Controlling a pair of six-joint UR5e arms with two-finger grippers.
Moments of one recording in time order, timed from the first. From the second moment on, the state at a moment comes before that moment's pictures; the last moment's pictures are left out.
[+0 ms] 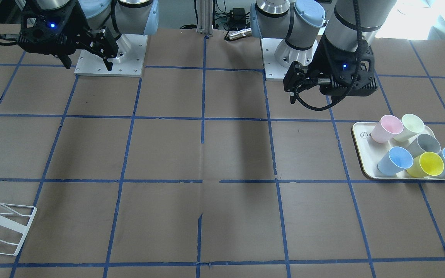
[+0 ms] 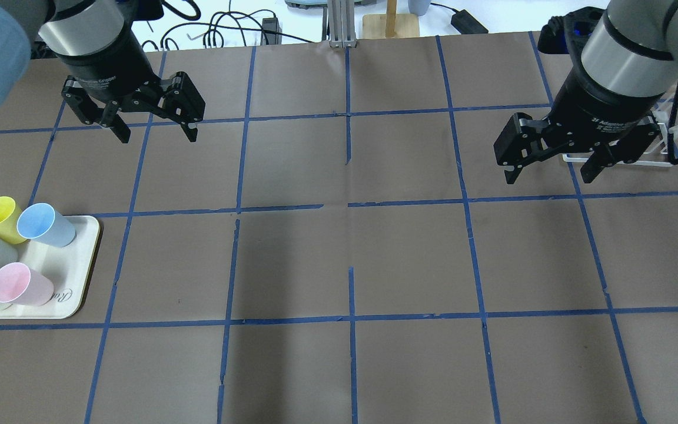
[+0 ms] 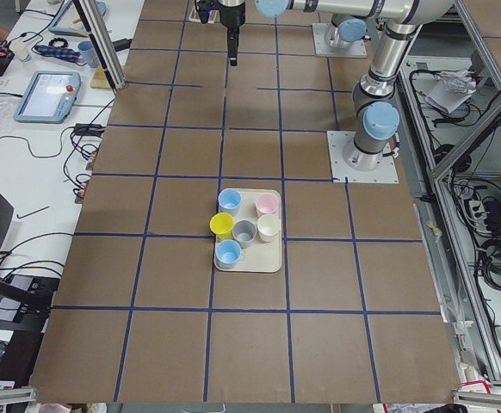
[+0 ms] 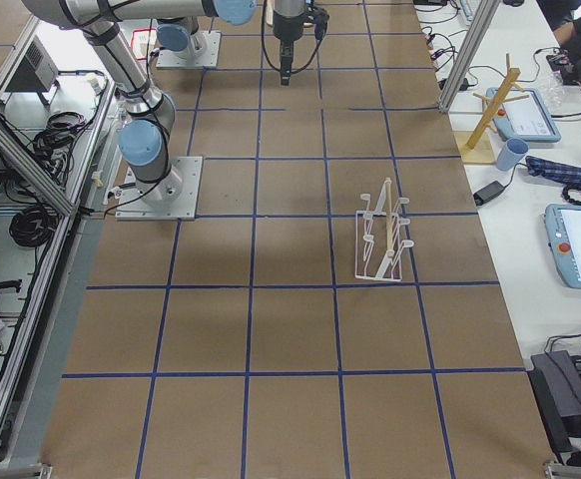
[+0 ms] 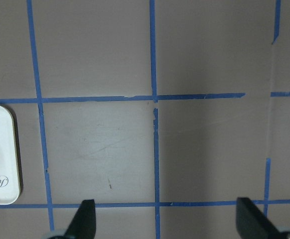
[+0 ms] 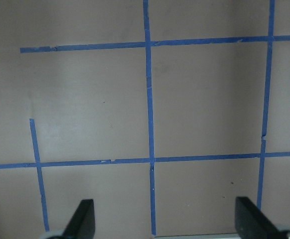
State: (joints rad) left arm -1.58 -1.62 -1.48 -1.64 1.60 0.00; right arm 1.54 -1.73 1.66 -1.45 -1.57 0.01
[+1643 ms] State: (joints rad) left arm -0.82 -1.58 -1.69 -1.43 1.59 0.81; right arm 1.54 -1.73 1.66 -1.44 -1.57 0.00
